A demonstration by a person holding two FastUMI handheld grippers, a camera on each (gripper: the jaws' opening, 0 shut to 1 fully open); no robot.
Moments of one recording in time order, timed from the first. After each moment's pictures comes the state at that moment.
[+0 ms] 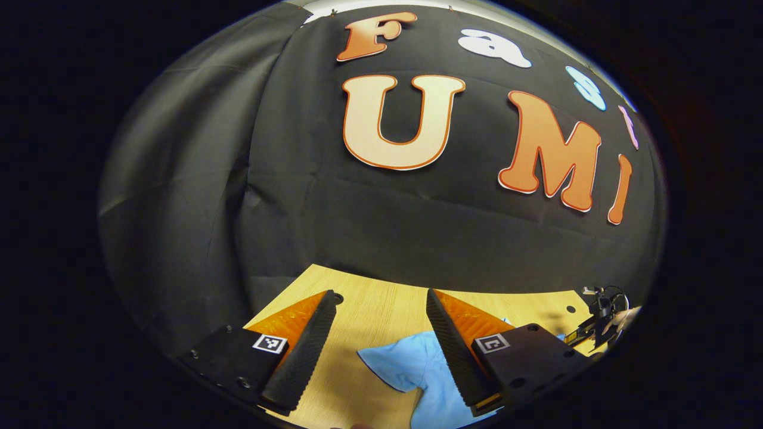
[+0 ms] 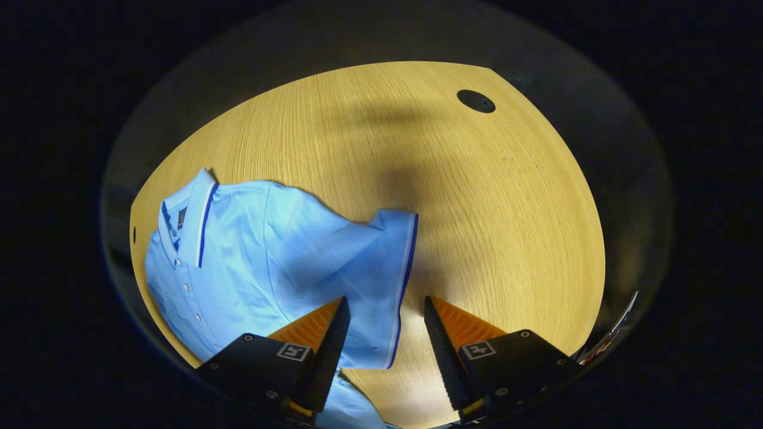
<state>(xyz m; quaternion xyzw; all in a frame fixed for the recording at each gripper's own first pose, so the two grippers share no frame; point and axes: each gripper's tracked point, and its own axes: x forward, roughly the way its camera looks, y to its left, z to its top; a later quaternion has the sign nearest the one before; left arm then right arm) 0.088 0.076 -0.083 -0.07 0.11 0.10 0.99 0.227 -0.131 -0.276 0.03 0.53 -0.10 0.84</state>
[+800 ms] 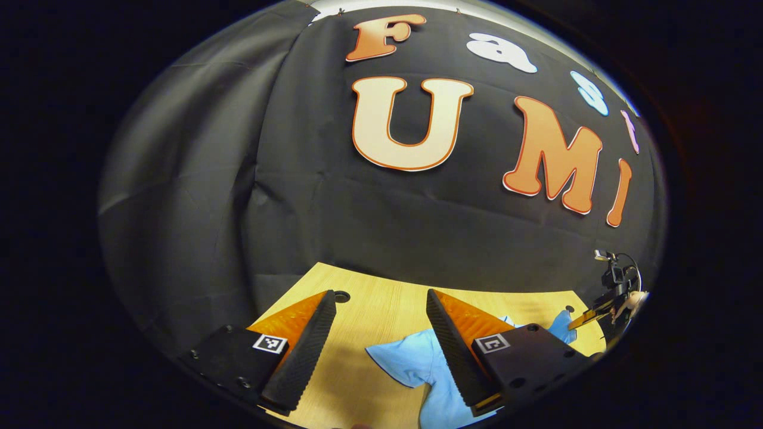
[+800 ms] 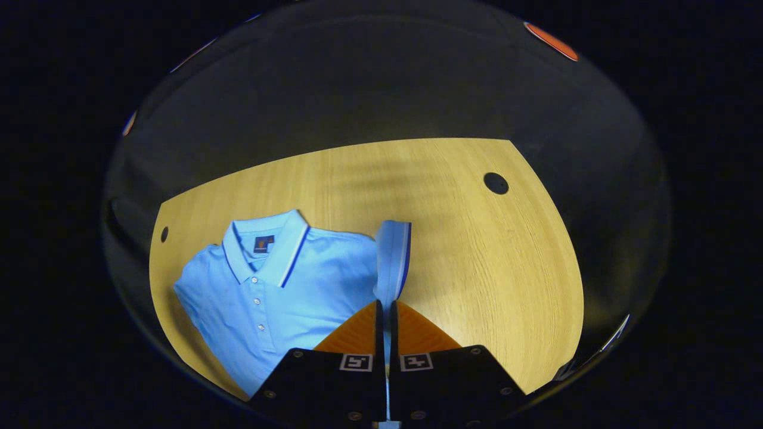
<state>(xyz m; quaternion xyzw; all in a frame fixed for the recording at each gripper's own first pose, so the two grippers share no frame) 0.068 0.098 -0.077 -0.07 0.11 0.10 0.99 0.229 -0.042 -0.168 -0.03 0.41 -0.04 0.91</state>
